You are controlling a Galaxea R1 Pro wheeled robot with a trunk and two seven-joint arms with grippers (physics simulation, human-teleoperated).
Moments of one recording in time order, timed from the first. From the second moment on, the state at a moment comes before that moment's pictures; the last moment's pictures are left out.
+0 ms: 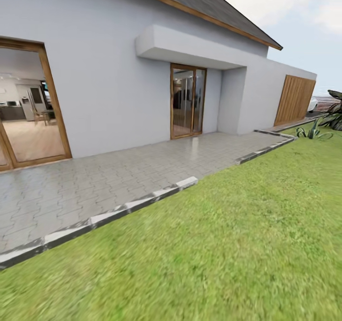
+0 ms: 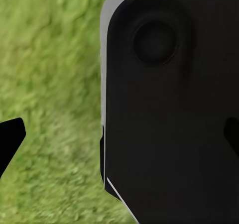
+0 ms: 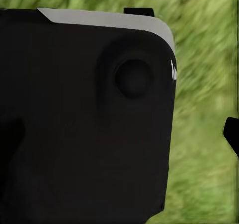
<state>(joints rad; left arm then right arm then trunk) 0.01 0.05 0.01 0.00 0.02 0.00 0.00 -0.09 0.00 0.00 0.07 0.00 0.00 0.01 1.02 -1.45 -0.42</state>
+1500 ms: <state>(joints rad) 0.01 0.05 0.00 0.00 0.02 0.00 0.00 -0.09 0.00 0.00 0.07 0.00 0.00 0.01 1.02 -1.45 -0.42</state>
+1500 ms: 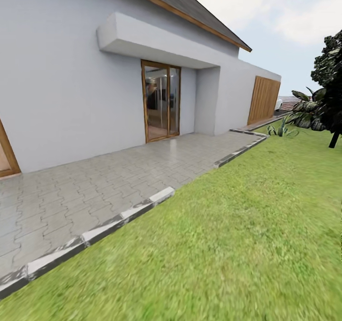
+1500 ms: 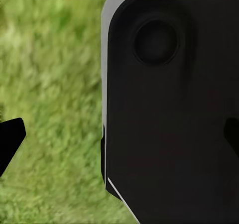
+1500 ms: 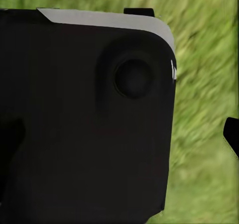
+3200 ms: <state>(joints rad) 0.01 0.05 0.00 0.00 0.02 0.00 0.00 -0.09 0.00 0.00 0.07 0.00 0.00 0.01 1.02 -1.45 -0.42</state>
